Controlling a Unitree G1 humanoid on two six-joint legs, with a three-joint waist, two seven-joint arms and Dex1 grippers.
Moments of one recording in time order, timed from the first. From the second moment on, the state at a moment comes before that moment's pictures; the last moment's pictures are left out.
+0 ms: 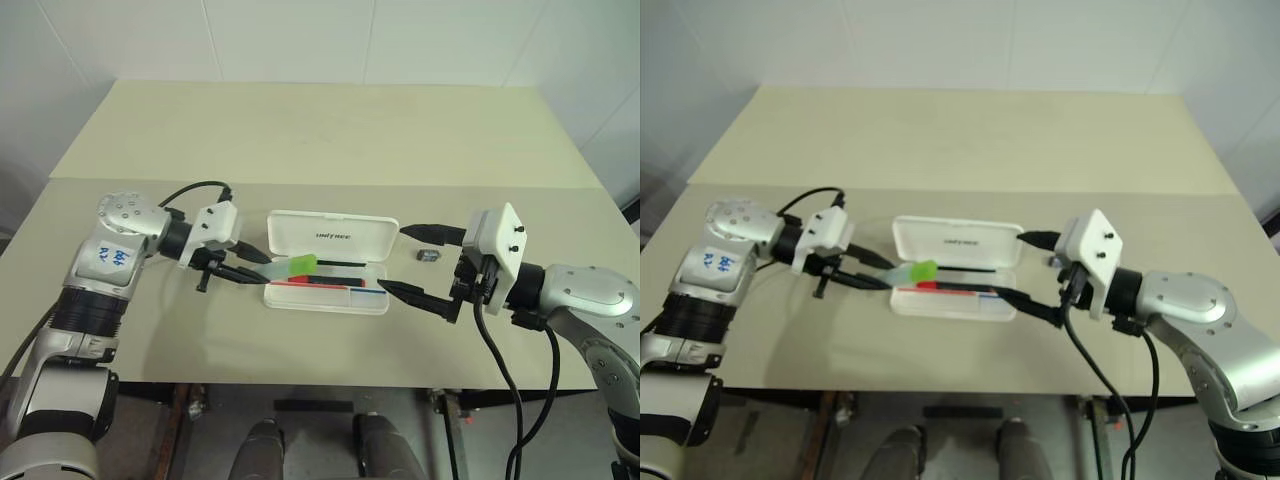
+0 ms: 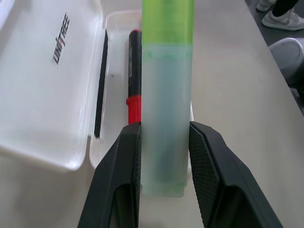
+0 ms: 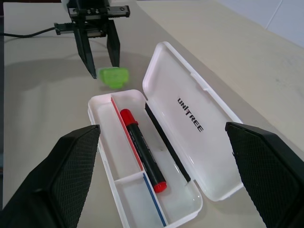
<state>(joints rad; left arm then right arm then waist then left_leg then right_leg) -0.78 0.73 -0.18 0.28 -0.18 0.15 -1.48 -0.26 -0.80 -0.13 -0.67 0.64 0.68 0.75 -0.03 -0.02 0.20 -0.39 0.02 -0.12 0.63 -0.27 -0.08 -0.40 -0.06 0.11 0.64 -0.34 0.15</state>
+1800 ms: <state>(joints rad) -0.82 0.64 -0.30 0.39 -0.05 0.07 -1.44 -0.14 -0.85 -0.19 -0.76 0.66 0.66 0.73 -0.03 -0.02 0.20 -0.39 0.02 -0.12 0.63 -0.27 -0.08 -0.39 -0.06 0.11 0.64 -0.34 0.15</state>
